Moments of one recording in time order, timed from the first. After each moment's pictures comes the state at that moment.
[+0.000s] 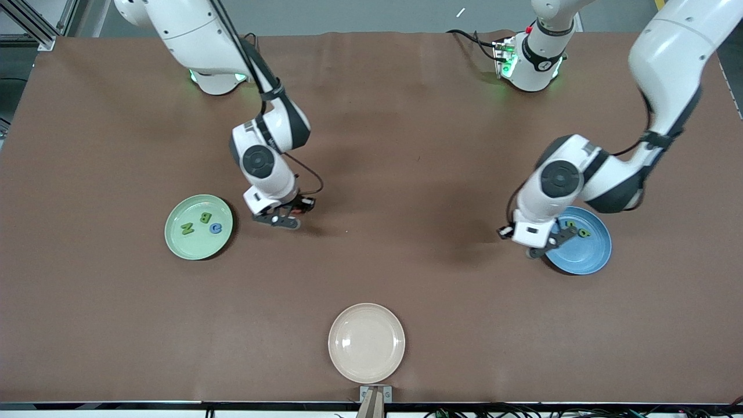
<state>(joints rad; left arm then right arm) 0.58 0.61 -0.91 -1.94 0.72 2.16 -1.12 0.57 0.49 -0.07 -2.09 0.14 2.52 0.59</state>
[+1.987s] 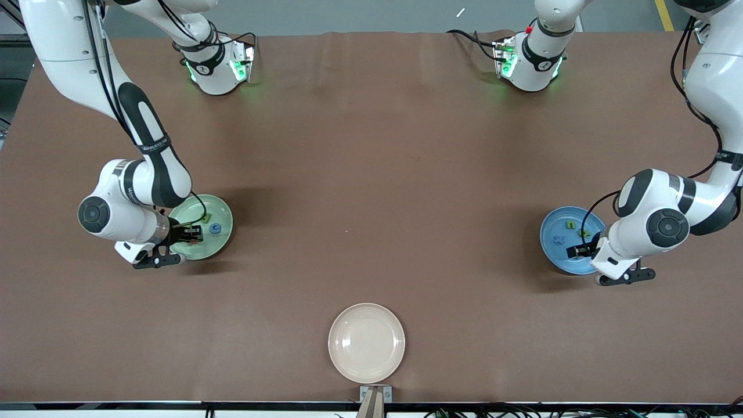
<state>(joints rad) 0.72 0.75 -0.80 -1.75 0.75 2.07 -0.55 0.05 0.53 -0.06 -1.97 0.14 2.37 -0.23</state>
